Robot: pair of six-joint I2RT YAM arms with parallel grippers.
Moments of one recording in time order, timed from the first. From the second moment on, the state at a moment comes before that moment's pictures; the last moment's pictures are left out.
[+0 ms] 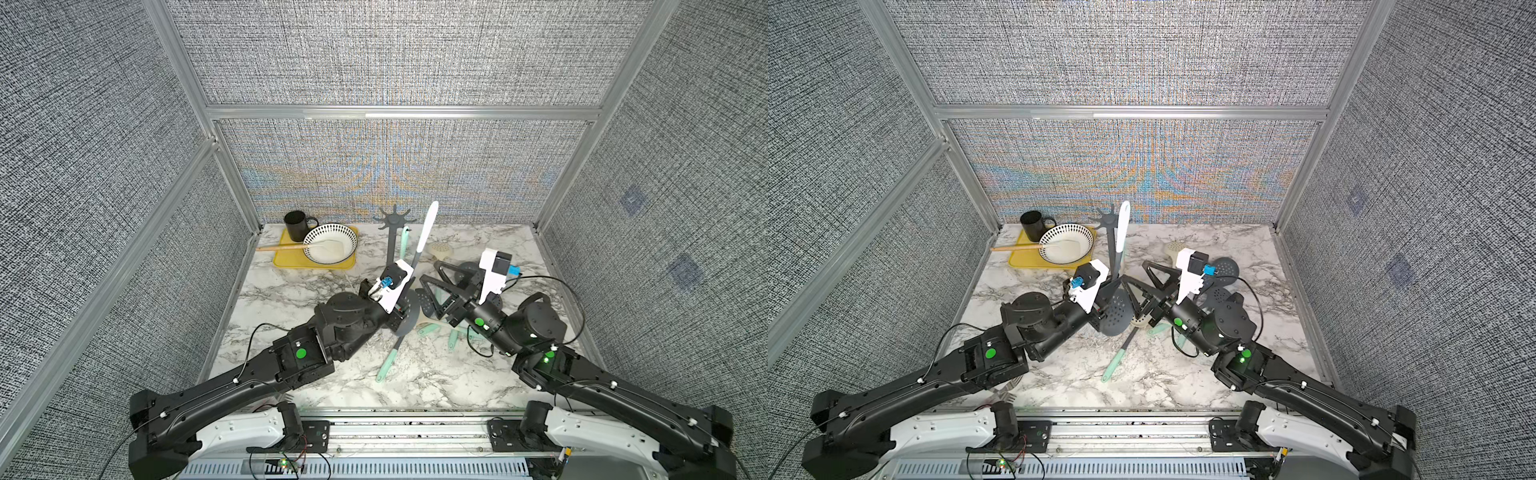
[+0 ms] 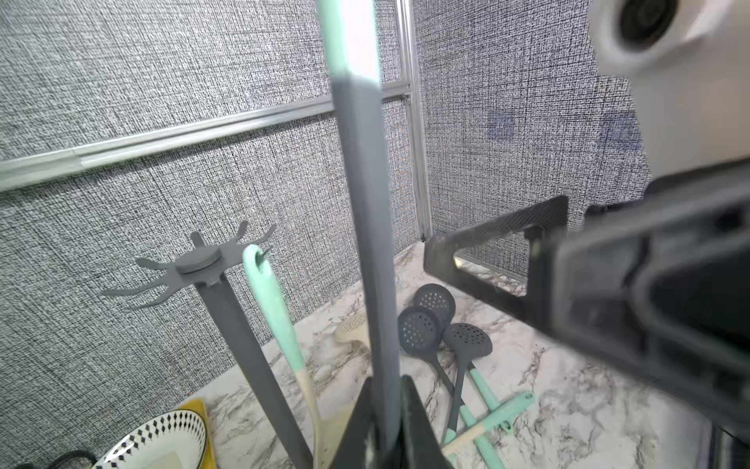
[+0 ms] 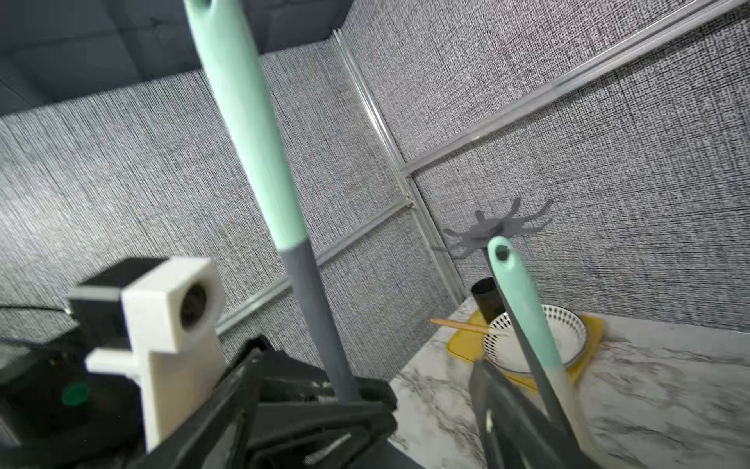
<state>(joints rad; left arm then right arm) -1.20 1.03 1.04 -0.04 -0.44 0.14 0.99 0.89 0.82 0.41 0.12 0.53</state>
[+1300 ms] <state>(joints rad) -1.30 1.09 1.08 -0.08 -0.50 0.13 0.99 0.89 0.94 0.26 0.05 0.11</state>
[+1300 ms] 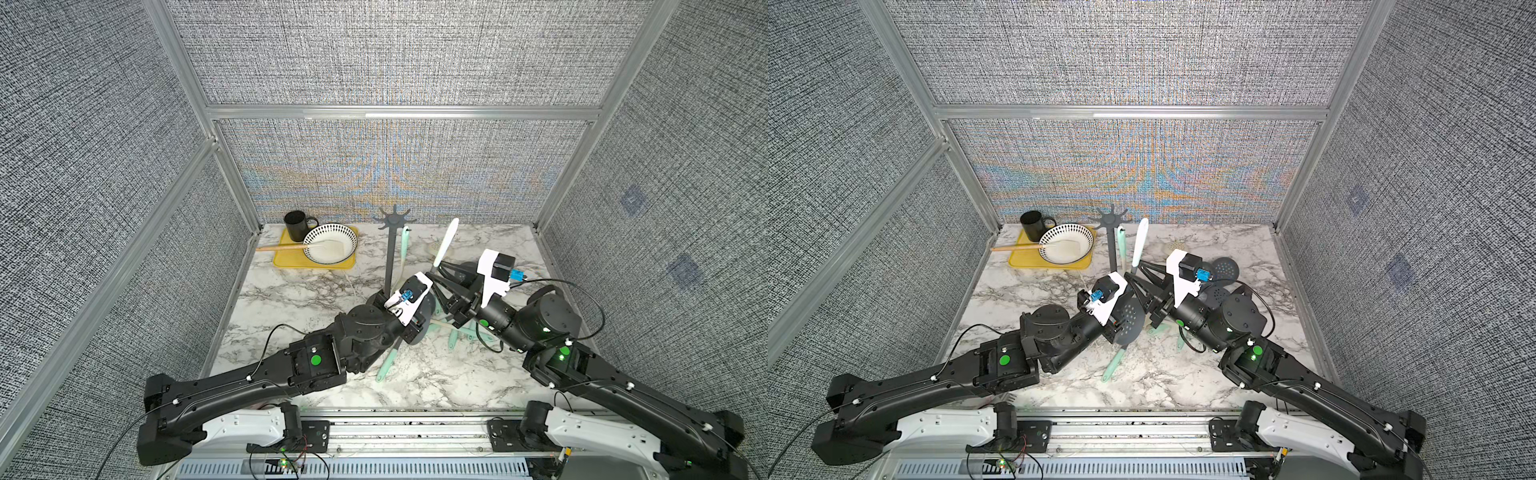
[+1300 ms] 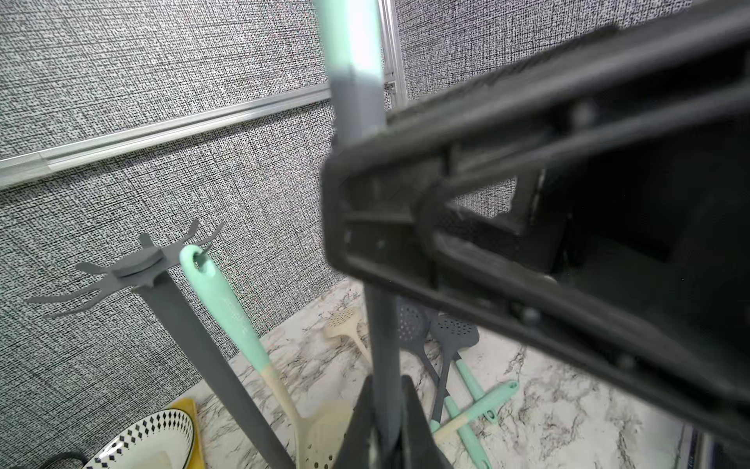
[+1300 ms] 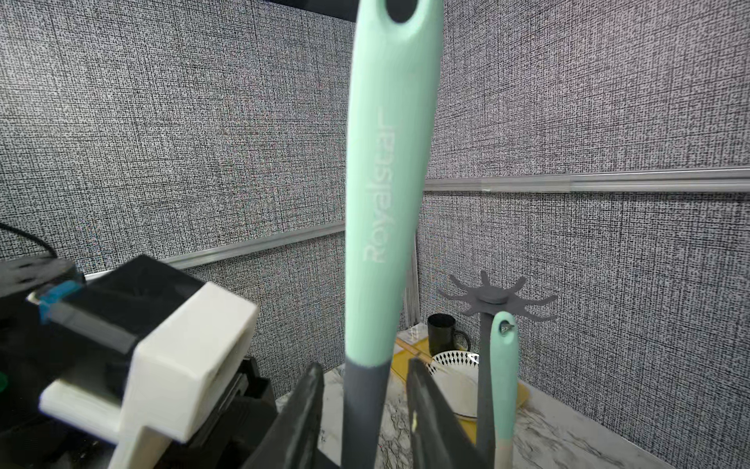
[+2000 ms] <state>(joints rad) -1.30 1.11 1.09 -0.10 -0.50 0.13 0.99 0.90 0.94 0.27 0.08 0.17</state>
